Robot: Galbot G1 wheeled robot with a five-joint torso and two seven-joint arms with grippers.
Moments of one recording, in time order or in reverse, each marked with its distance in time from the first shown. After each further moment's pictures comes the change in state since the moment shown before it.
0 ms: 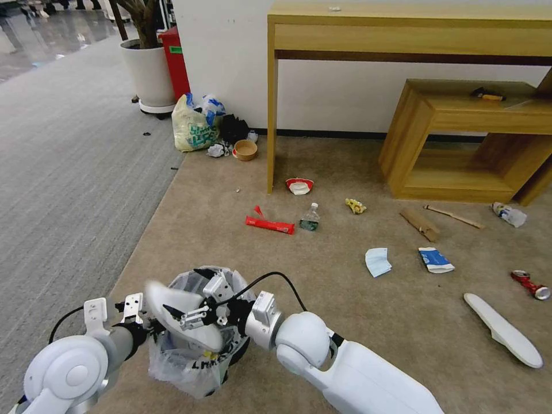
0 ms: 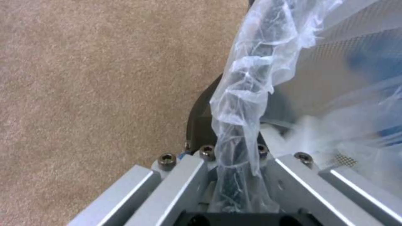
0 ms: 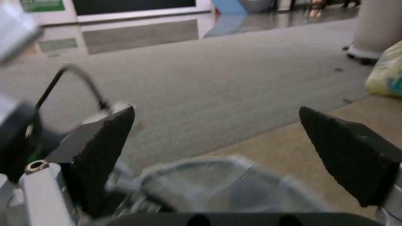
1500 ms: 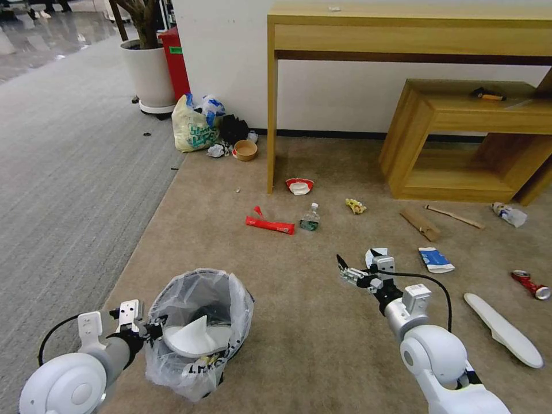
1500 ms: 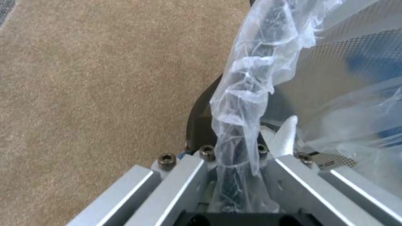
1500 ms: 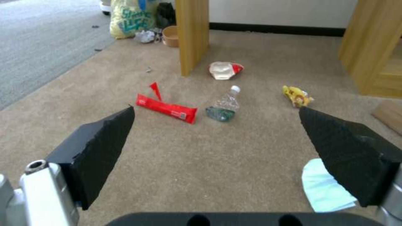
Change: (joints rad) left arm 0.071 -0.142 -0.059 -0.024 0.257 0.000 0.176; right arm -0.560 -0.020 0.869 0.094 -0.085 -0.039 0.083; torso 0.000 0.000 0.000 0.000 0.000
